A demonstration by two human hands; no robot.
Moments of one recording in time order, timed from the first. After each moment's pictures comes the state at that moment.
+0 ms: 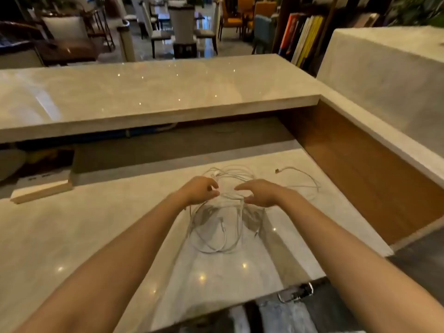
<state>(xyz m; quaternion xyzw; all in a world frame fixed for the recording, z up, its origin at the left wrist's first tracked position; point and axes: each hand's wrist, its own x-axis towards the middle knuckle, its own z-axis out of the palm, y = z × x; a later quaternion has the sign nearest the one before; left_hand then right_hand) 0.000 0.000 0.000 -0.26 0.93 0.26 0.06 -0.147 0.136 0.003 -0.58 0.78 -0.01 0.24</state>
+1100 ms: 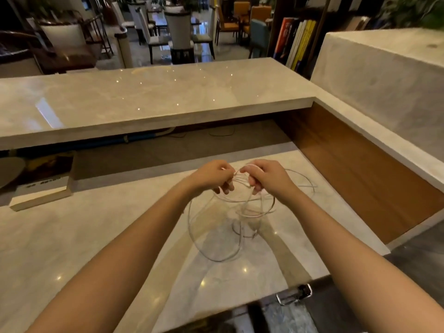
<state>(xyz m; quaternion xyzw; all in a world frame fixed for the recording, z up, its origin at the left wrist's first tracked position) -0.017 0.043 0.075 -0.30 0.81 0.50 -0.01 -0.134 0.161 0.052 -0.40 0.73 -0.49 0.24</state>
